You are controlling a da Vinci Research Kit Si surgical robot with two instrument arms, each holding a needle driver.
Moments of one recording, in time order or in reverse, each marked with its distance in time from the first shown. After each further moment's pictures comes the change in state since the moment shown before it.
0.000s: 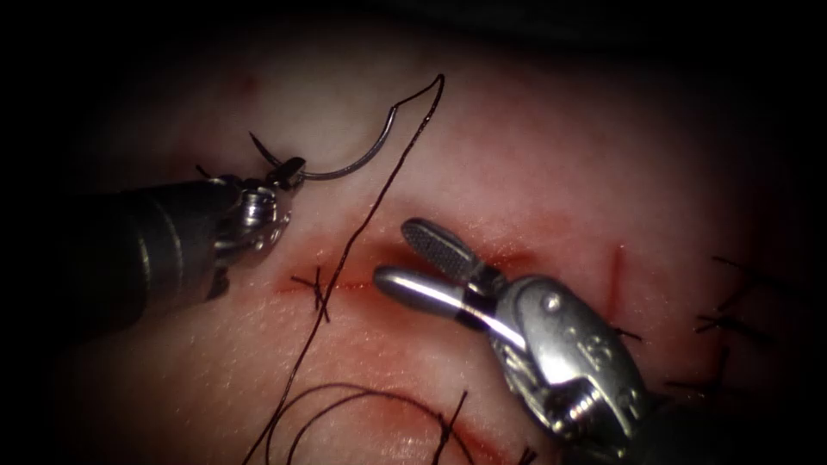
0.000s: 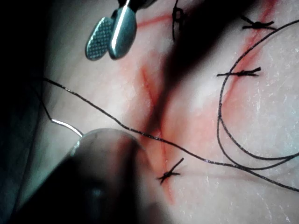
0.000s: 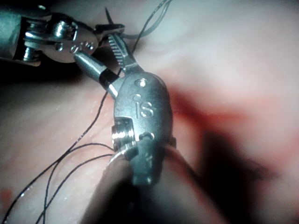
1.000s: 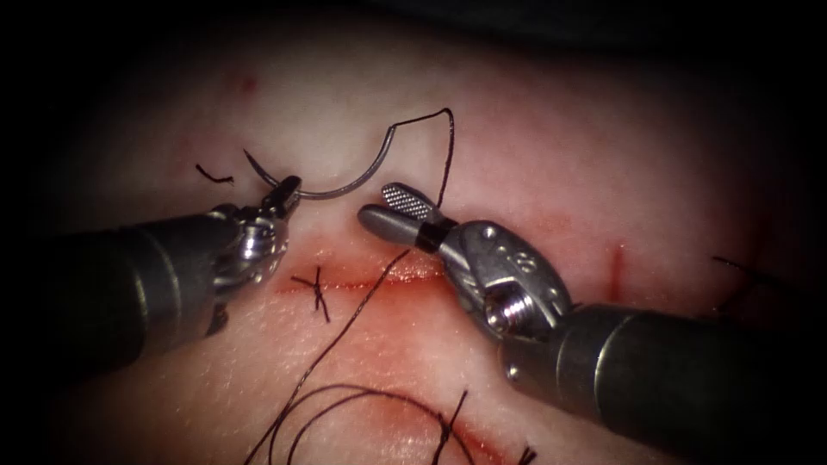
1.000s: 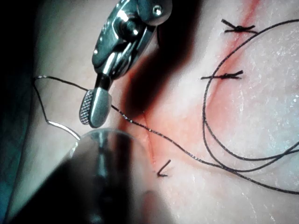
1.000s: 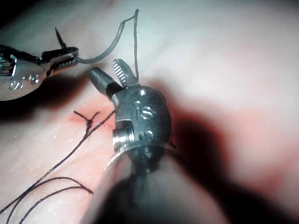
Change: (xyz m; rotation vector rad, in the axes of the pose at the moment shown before) right arm -0.007 0.008 0.005 -0.175 -0.153 0.123; left arm 0.000 0.001 -0.001 0.028 0.014 0.017
